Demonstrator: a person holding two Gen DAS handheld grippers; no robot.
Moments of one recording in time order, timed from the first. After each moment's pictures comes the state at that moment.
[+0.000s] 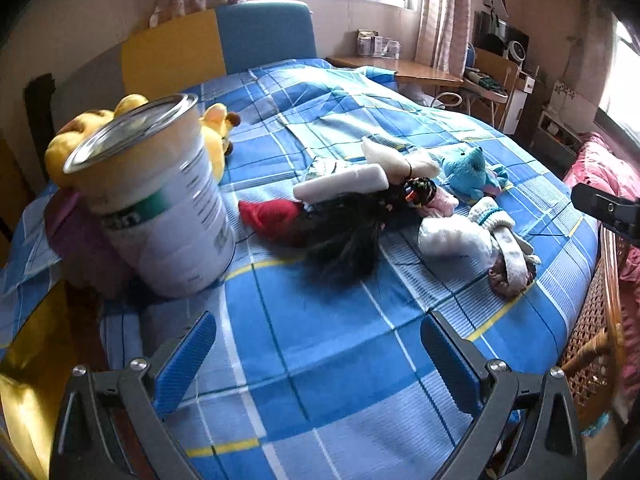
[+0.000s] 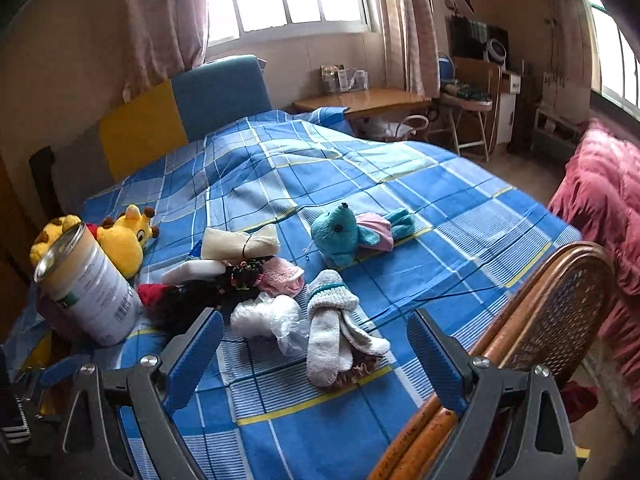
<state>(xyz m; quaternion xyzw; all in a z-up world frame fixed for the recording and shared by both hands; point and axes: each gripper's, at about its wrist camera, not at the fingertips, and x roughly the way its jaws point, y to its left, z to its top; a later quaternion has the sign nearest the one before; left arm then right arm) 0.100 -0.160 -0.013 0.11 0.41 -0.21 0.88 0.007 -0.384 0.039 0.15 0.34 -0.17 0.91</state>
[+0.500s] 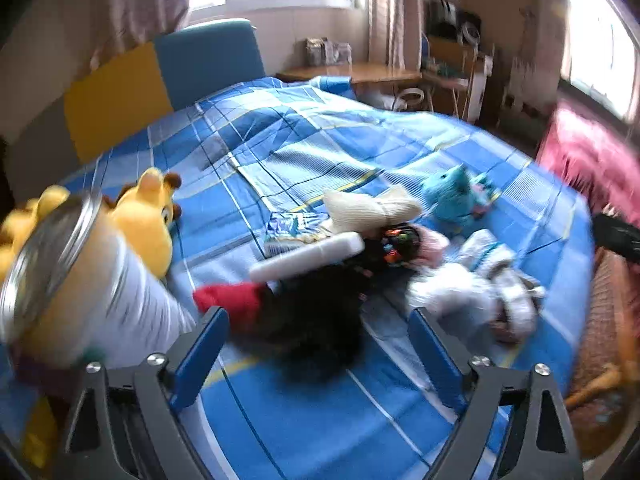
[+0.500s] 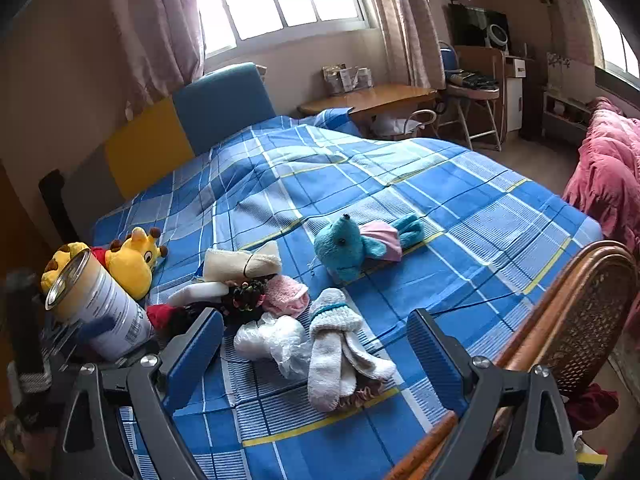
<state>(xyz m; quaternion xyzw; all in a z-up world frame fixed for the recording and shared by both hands) 0.167 -0.222 -0.006 0.17 0.38 -0.28 0.86 0.020 -0.411 0.037 0.19 0.32 -0.14 0.92</state>
